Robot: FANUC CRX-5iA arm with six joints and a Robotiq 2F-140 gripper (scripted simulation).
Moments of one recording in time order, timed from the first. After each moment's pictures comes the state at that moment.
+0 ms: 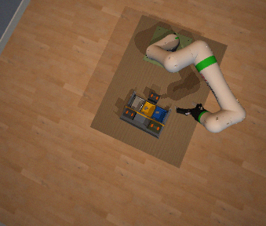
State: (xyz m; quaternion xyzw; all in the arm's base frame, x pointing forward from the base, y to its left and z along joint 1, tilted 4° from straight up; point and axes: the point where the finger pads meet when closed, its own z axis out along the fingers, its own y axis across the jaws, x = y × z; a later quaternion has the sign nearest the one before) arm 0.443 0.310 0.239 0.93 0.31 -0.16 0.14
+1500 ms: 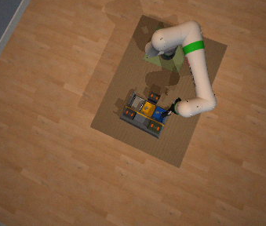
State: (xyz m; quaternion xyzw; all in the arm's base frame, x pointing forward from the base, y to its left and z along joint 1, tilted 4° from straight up) arm 0.507 0.209 0.192 0.81 0.58 -0.04 0.07
